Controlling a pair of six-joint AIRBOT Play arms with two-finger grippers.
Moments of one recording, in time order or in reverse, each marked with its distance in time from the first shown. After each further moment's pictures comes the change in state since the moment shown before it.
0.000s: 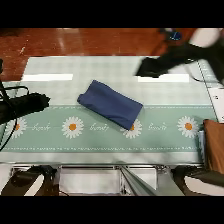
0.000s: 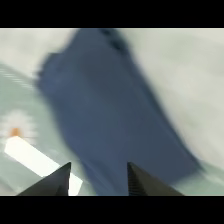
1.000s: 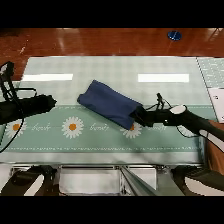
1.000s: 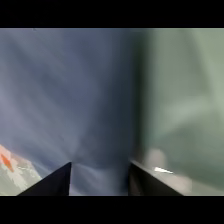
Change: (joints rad) left arm -0.001 -0.055 -0.027 -0.069 0.009 0.001; right arm 0.076 0.006 -0.883 0.713 -0.620 -0.165
